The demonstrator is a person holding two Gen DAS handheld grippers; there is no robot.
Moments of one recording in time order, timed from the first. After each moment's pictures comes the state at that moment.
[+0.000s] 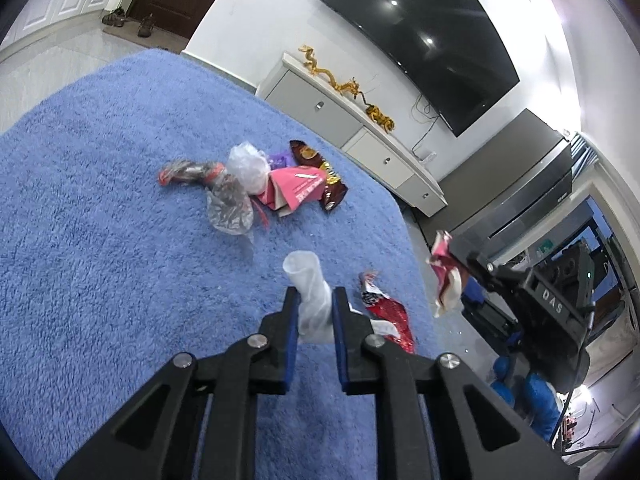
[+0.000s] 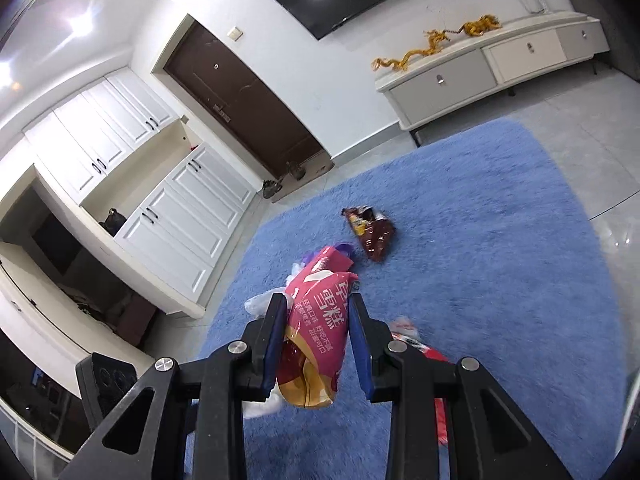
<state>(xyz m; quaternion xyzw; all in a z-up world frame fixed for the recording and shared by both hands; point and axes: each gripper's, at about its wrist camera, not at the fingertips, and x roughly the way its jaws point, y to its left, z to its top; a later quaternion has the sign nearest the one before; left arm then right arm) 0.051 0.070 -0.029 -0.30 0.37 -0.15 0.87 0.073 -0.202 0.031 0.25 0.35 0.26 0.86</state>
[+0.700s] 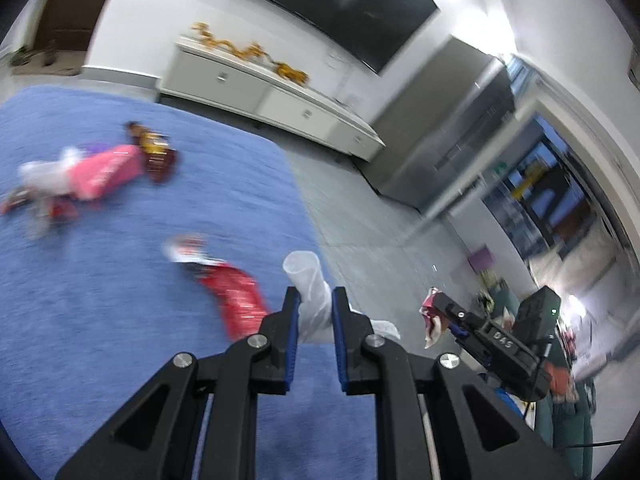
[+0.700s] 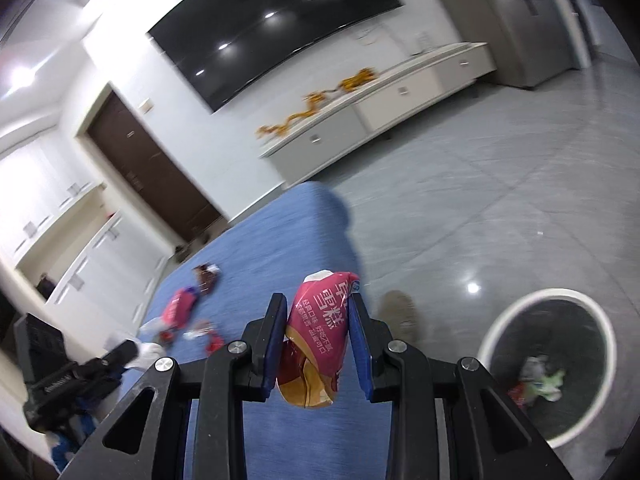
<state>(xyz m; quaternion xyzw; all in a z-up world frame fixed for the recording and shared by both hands) 0.050 -0.087 0.016 -0.20 0.39 -0.29 0.85 -0.030 -0.396 0.014 0.27 0.31 0.06 0.91</state>
